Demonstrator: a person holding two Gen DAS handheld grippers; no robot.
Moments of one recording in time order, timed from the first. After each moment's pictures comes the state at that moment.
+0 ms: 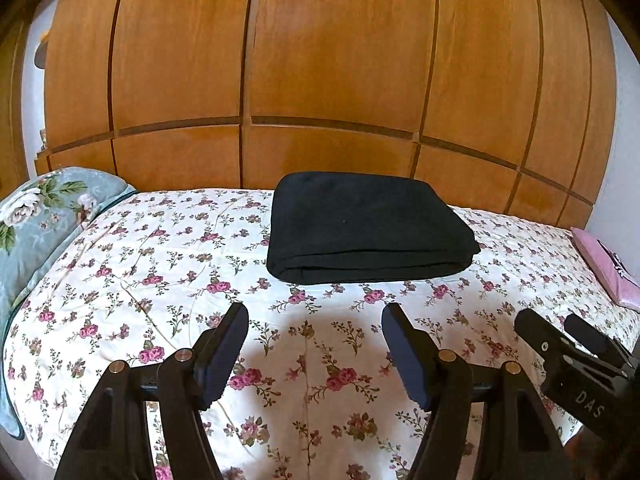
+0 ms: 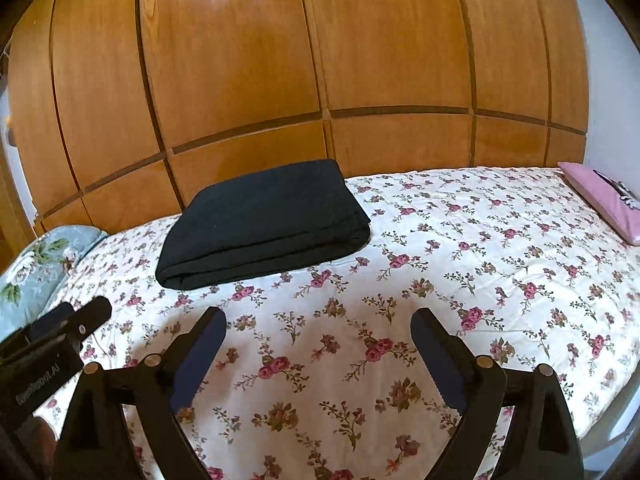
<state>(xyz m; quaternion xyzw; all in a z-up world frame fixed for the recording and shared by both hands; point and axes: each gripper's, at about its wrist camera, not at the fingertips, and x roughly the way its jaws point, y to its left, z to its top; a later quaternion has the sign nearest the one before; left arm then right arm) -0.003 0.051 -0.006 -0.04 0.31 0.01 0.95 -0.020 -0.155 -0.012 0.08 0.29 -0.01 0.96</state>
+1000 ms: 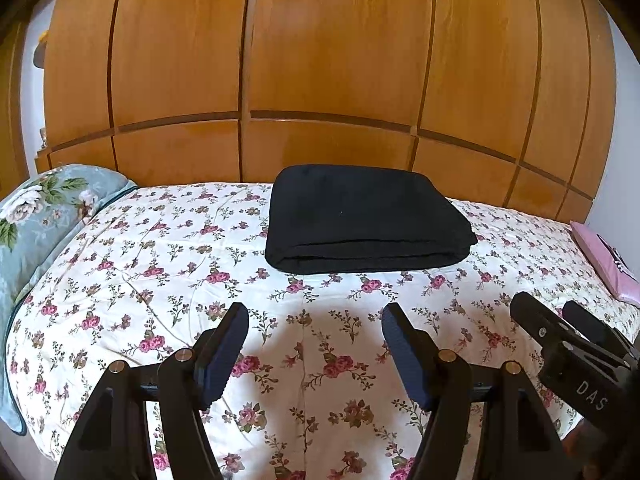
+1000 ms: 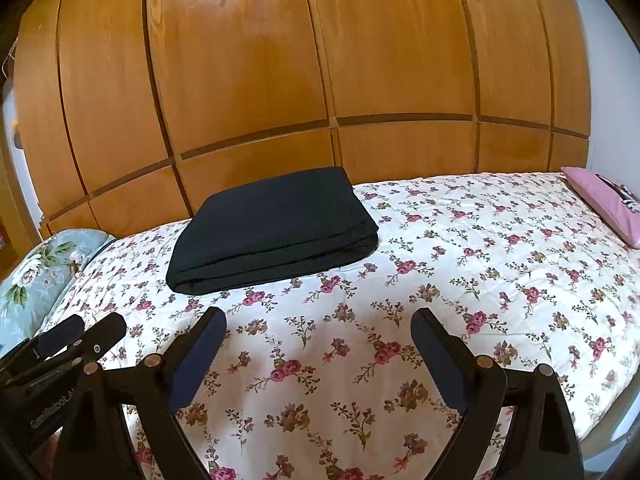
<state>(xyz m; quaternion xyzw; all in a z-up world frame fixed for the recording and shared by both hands) -0.007 0.049 -0.008 -0.04 0.32 0.01 0.95 -0.023 -0.146 -0.006 0.08 0.28 -0.01 0.96</state>
